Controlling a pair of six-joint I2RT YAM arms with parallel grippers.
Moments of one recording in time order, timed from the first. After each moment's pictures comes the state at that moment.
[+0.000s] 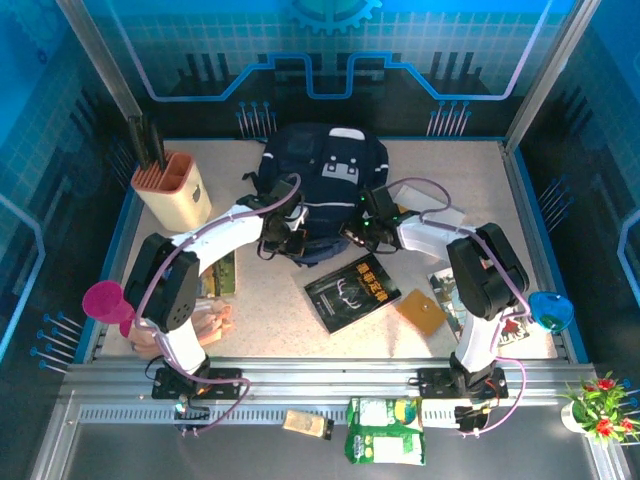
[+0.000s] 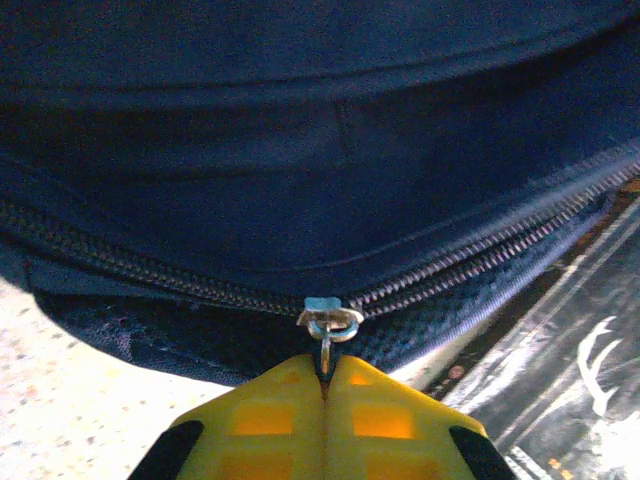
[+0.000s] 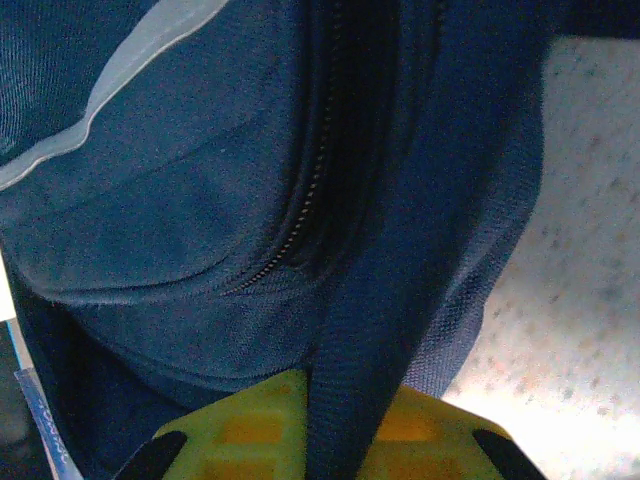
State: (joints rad) left arm -0.49 1.76 1.25 -0.76 0.16 -0.30; right arm 0.46 1.84 1.11 -0.17 -0.25 0.97
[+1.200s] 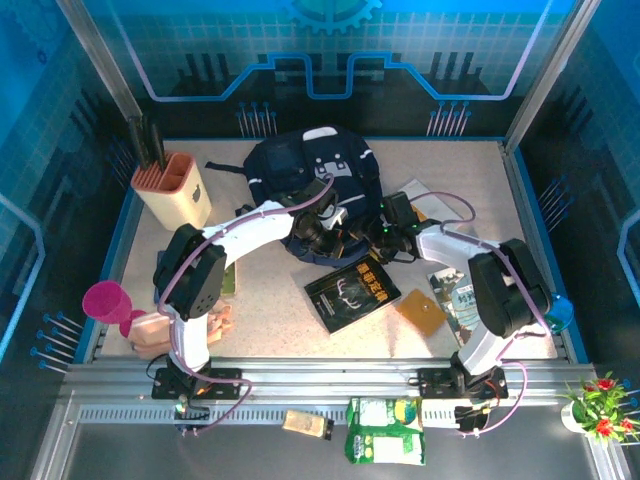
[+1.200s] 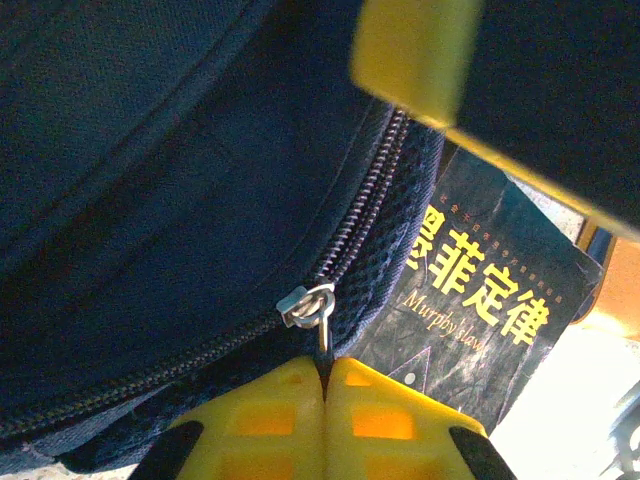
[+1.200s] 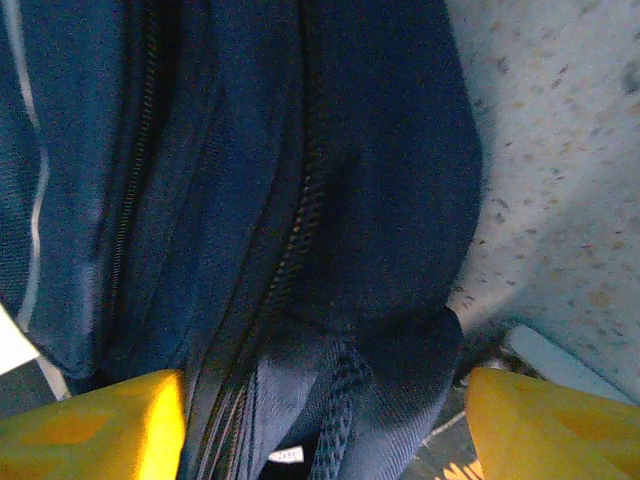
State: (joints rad) left arm -0.61 1.92 1.45 -0.73 0.36 -0.35; right arm 0.42 1.70 0.96 -0.22 -0.26 1.14
